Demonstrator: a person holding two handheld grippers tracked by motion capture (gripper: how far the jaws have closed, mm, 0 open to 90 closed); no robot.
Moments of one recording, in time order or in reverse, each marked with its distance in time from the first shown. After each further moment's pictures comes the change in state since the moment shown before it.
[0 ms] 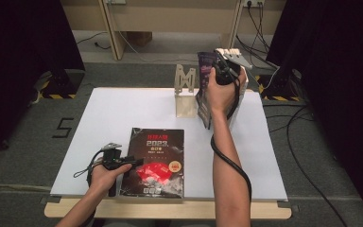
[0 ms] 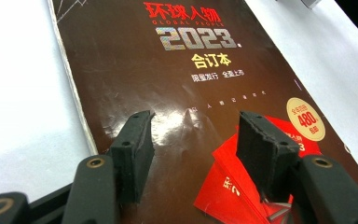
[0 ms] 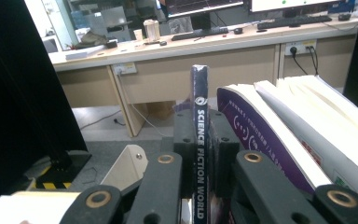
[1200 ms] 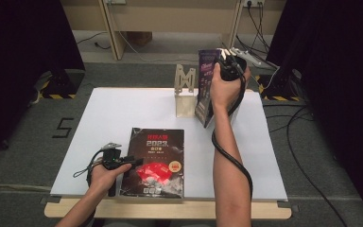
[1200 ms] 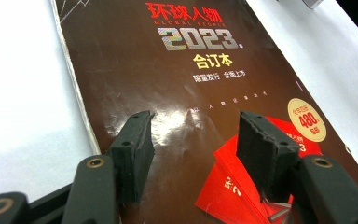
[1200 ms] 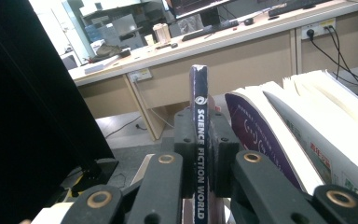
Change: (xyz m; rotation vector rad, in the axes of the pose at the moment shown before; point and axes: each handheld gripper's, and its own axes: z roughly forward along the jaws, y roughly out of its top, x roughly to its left) left arm 0.000 0.001 -0.001 0.002 -0.001 -0.005; right arm -0.009 0.013 -0.001 0.003 0.064 0.151
